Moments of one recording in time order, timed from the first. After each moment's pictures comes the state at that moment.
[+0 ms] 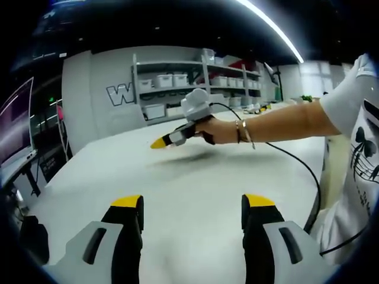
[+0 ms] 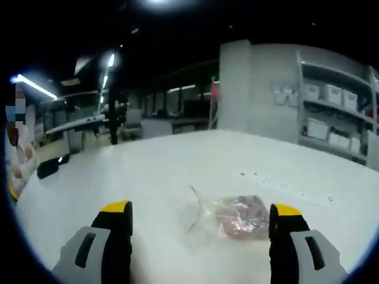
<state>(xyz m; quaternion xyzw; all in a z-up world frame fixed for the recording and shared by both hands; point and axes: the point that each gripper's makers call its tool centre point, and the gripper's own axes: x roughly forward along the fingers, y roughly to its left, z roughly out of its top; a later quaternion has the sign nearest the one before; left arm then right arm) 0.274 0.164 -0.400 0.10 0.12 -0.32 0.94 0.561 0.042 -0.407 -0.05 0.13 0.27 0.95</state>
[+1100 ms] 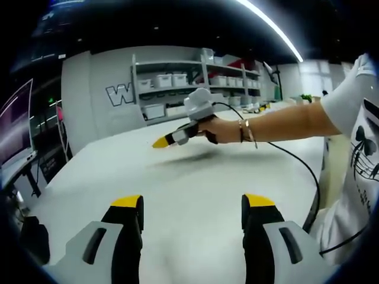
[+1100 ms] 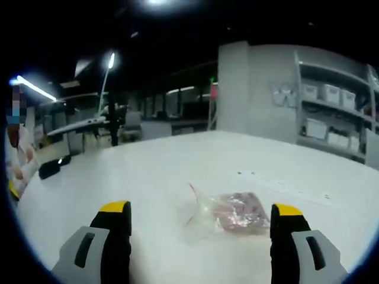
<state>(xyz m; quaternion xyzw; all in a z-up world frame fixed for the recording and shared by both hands) 0.270 0.162 -0.399 0.10 0.12 -0.32 0.94 0.545 0.034 -0.405 -0.05 0.13 0.27 0.95</state>
